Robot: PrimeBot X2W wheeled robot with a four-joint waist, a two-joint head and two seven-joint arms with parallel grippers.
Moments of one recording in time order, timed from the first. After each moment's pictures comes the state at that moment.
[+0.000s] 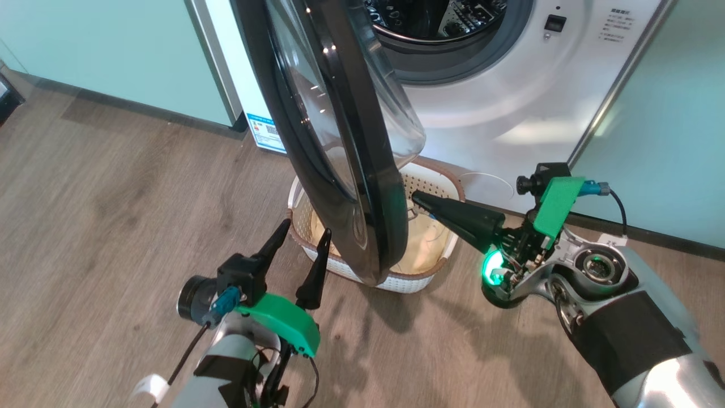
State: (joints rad) left arm -0.22 0.04 -0.23 0.31 -0.19 -0.01 -0.26; right arm -0.62 -0.07 0.55 0.49 1.93 0.13 0.67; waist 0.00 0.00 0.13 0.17
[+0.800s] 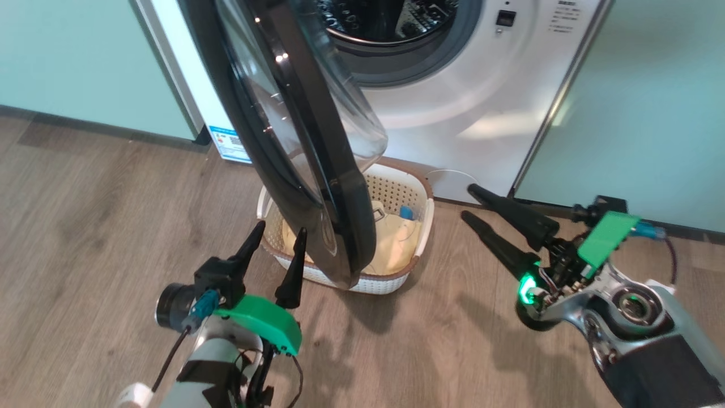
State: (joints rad) left arm -0.20 0.04 -0.16 0.31 -0.18 -0.01 -0.26; right arm -0.46 -0.13 0.45 0.35 1.93 0.13 0.51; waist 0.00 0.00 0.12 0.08
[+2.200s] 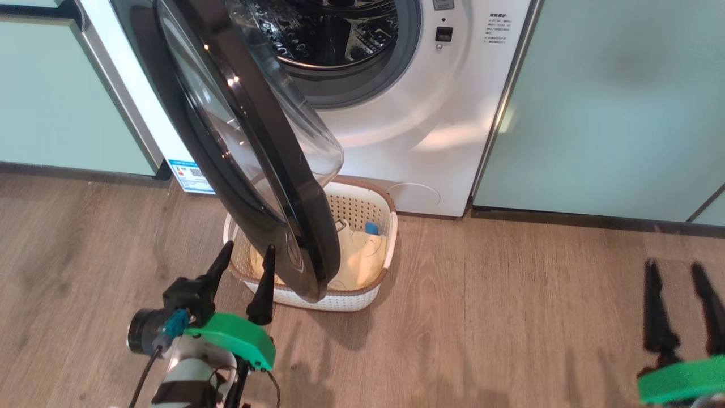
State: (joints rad) left arm -0.12 0.04 -0.05 0.29 -0.15 -0.01 -0.26; right arm 0.02 -0.18 0.02 0.10 0.38 0.13 -0.25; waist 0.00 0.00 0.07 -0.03
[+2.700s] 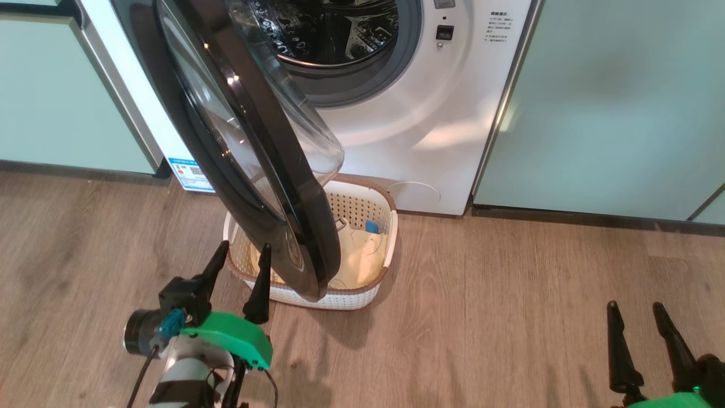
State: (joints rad) left arm -0.12 0.04 -0.04 0.29 -0.15 -0.01 -0.26; right arm 0.14 -0.08 0.03 0.08 0.23 0.13 -0.25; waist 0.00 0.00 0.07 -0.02
